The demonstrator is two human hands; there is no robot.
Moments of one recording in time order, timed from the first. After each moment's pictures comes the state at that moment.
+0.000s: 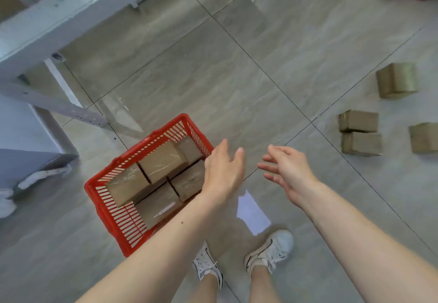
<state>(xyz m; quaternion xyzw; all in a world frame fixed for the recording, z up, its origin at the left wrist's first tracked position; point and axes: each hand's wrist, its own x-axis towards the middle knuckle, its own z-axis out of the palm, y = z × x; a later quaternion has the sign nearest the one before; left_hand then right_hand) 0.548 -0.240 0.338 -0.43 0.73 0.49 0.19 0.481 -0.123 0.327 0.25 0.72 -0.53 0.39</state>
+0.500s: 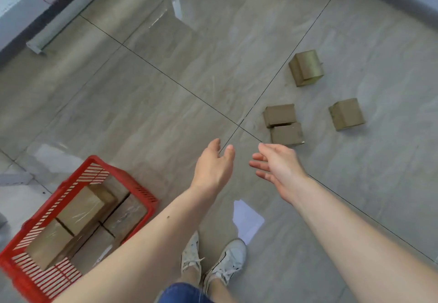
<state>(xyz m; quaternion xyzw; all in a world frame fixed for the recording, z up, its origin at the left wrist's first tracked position) 0.382 -0.025 0.342 -0.34 0.75 0.52 0.22 0.343 0.109 0.336 0.33 0.67 -0.58 0.32</state>
